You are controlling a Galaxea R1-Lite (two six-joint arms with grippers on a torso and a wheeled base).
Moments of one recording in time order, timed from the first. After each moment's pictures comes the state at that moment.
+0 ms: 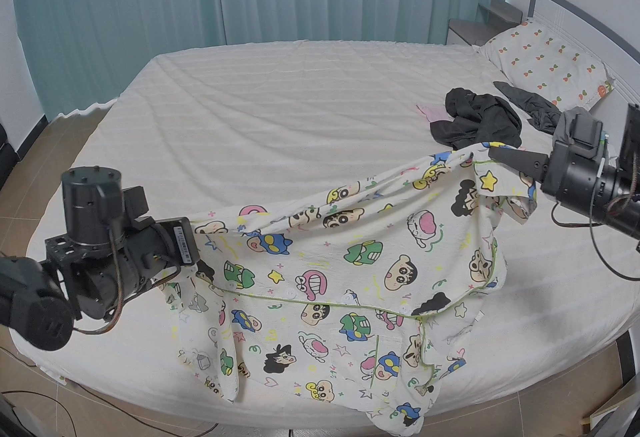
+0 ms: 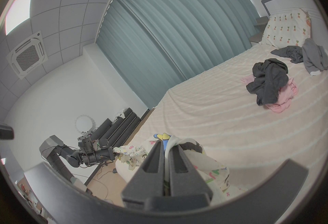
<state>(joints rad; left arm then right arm) -0.44 1.57 -0.60 -0.62 0.28 -0.32 0.28 1.46 -0.74 -0.65 0.44 0.46</state>
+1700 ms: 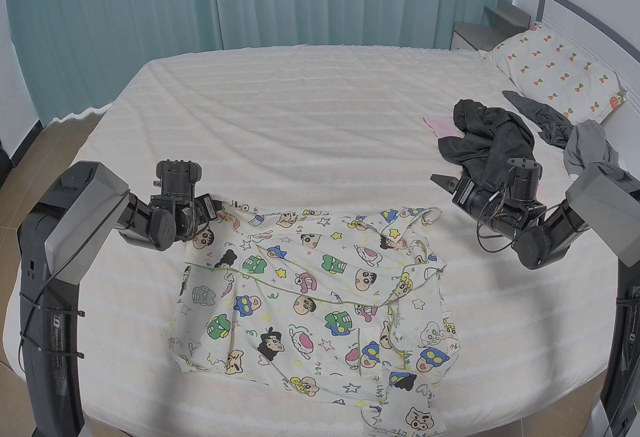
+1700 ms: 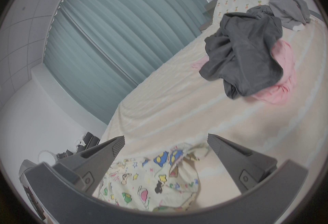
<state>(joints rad) -0.13 2.43 -1.48 -0.43 0.29 -0.40 0.15 2.31 -1.13 -0.99 0.21 0.63</state>
